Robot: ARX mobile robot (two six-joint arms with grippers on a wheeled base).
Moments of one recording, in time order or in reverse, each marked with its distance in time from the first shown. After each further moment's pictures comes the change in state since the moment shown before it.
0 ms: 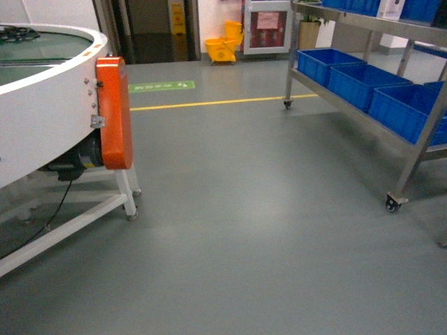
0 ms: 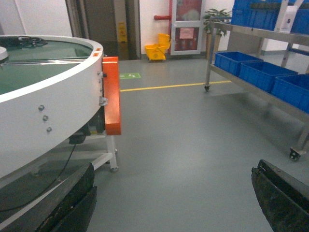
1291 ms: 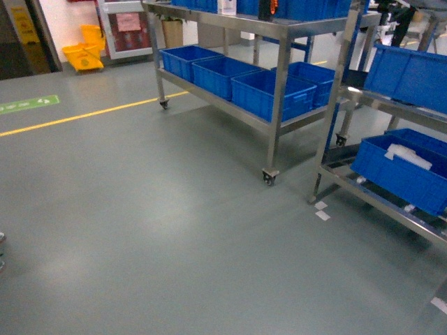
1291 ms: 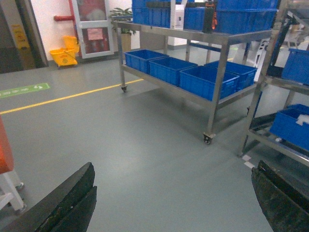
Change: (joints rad) left arm 0.000 0.000 0.000 0.000 0.000 0.000; right arm 0.000 0.000 0.000 0.000 0.000 0.000
